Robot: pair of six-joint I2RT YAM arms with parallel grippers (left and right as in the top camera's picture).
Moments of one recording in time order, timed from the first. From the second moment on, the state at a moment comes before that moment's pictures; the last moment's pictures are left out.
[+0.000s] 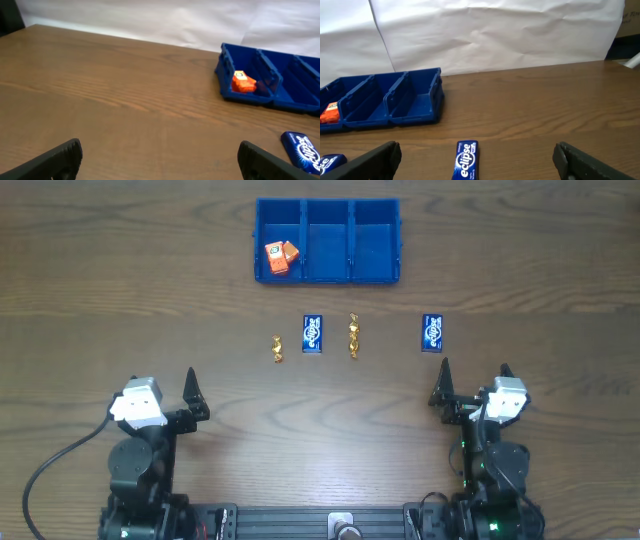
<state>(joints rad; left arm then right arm) -0.10 0.01 0.09 -0.29 -0.16 -0.16 0.09 0.01 0.01 -0.06 0.15 0.10</state>
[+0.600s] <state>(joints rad) -0.10 0.01 0.03 -0.12 0.12 0.13 0.09 0.01 0.01 -0.06 0.15 0.10</state>
